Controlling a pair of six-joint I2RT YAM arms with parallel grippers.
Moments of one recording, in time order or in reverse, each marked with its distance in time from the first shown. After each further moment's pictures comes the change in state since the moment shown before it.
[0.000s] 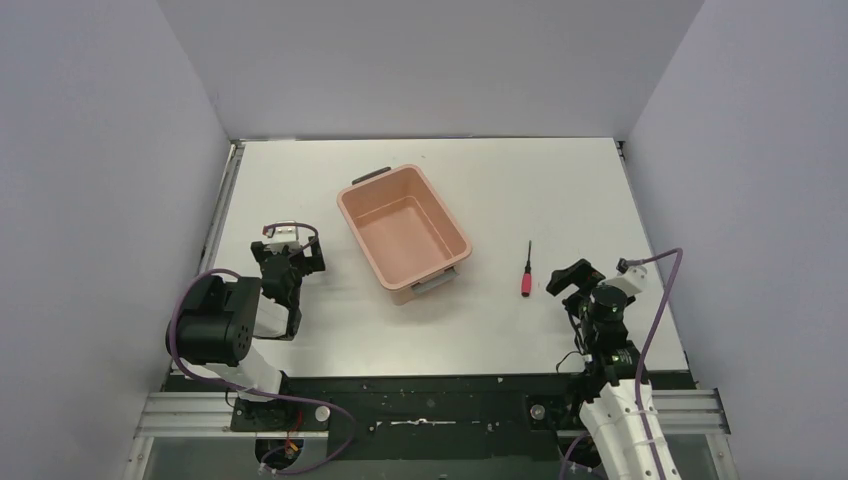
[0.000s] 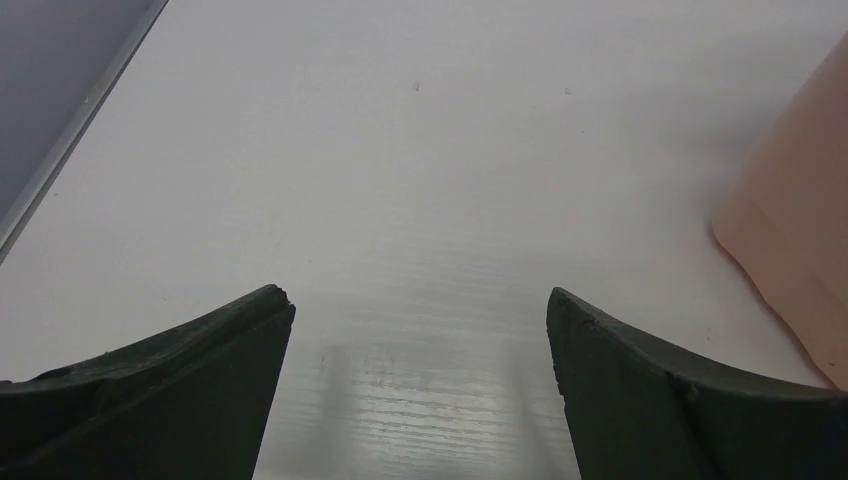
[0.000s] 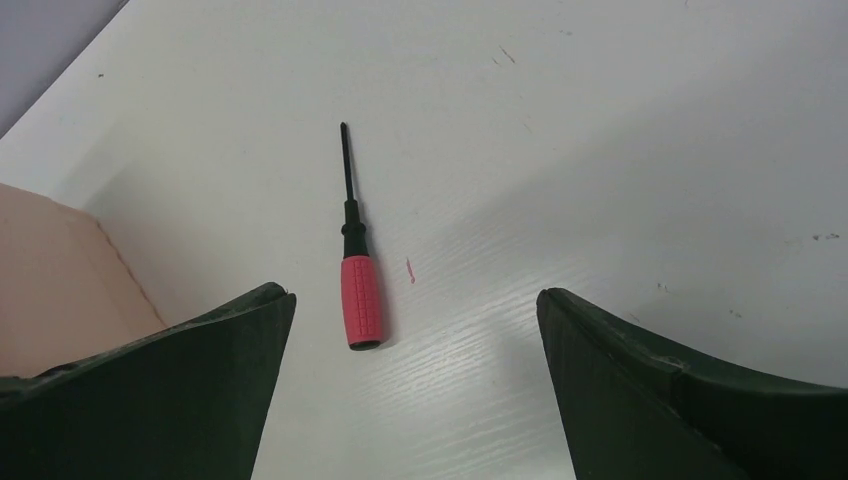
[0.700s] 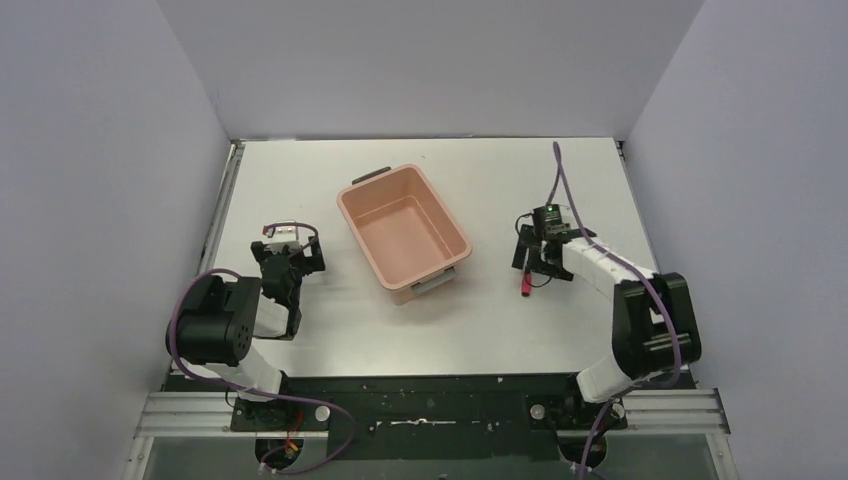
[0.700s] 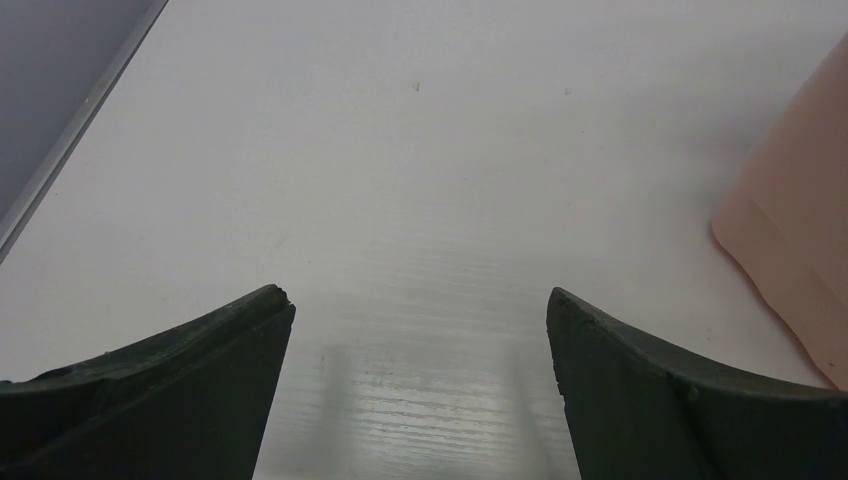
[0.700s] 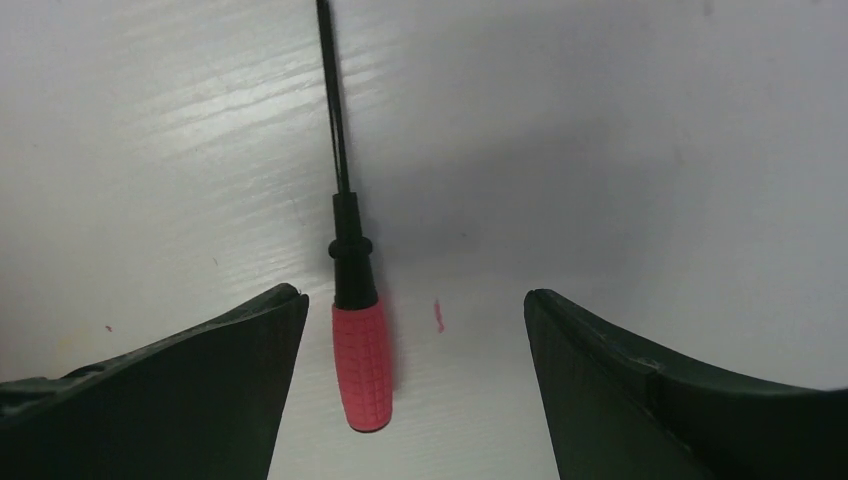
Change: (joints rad) left arm 0.000 0.000 0.000 0.000 0.001 0.000; right arm 0.135 1.042 0.601 -0.178 0.040 -0.192
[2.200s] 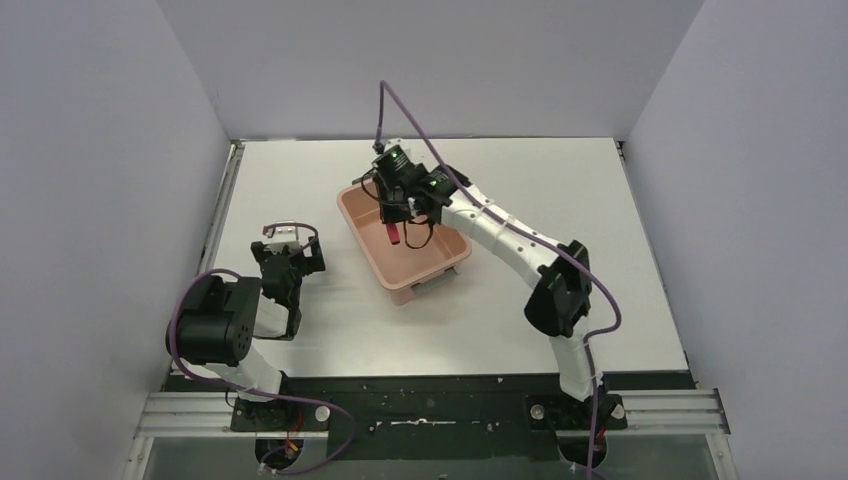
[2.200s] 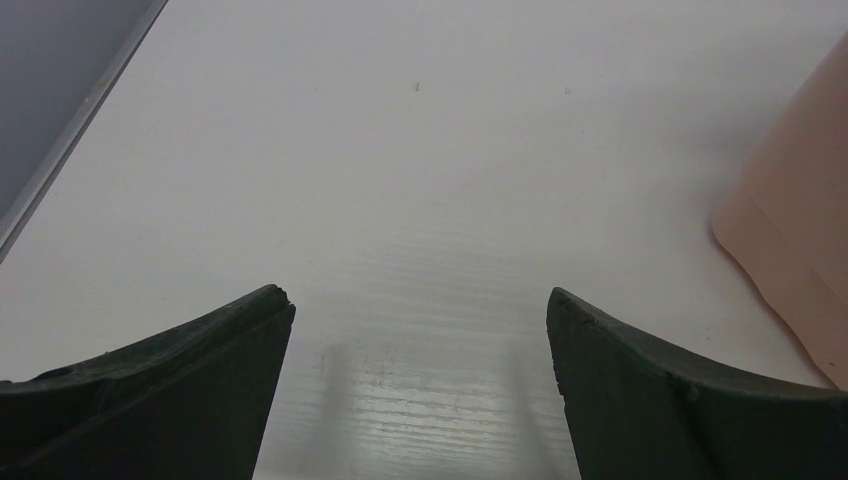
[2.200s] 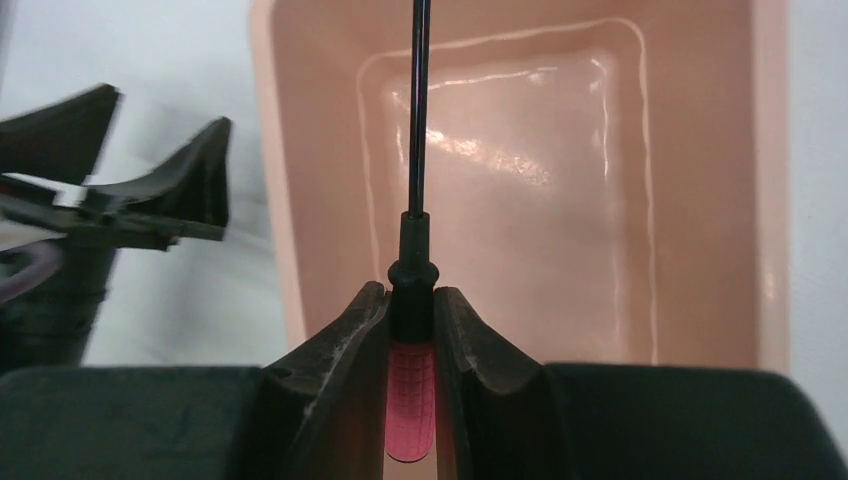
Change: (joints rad) left arm 0.000 0.000 0.000 0.000 0.000 0.000; right arm 0.660 0.557 1.231 -0.405 -0.068 0.028
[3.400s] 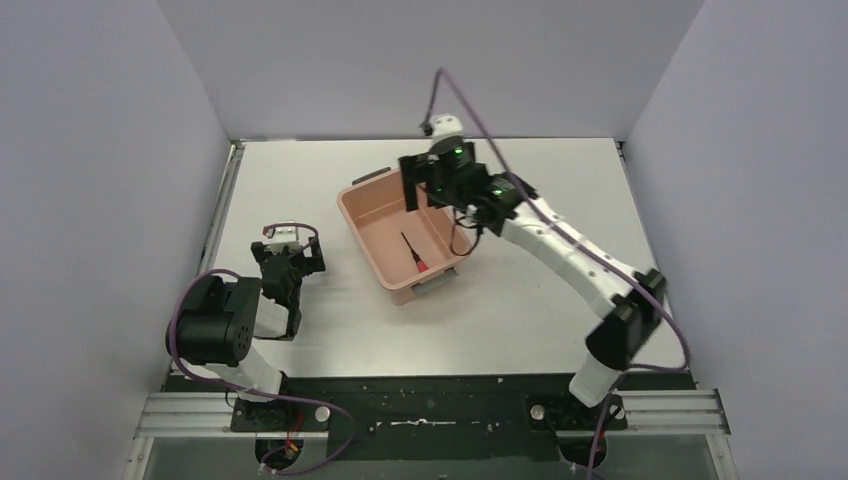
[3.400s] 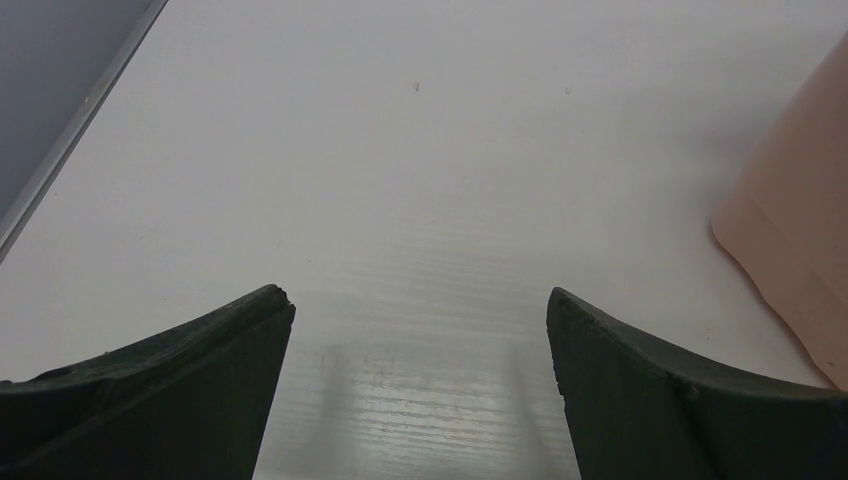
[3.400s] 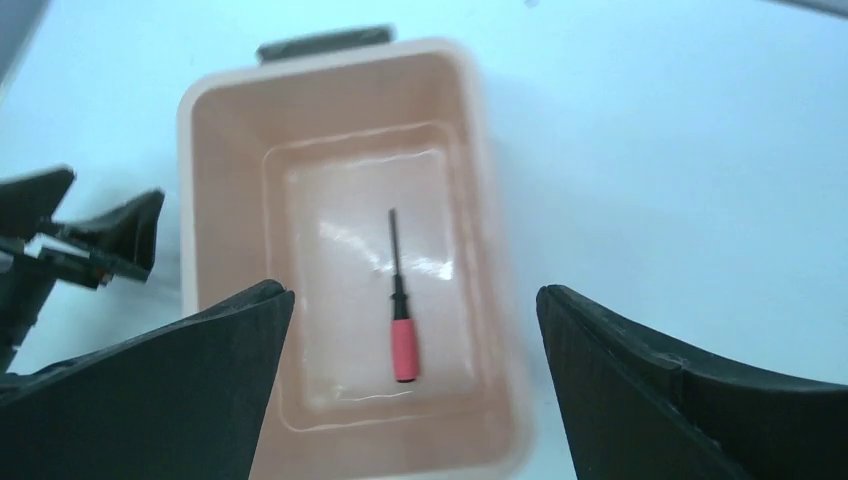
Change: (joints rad) left arm 0.000 0.000 0.000 0.000 0.000 0.000; right arm -0.037 -0.217 -0.278 0.172 0.129 -0.173
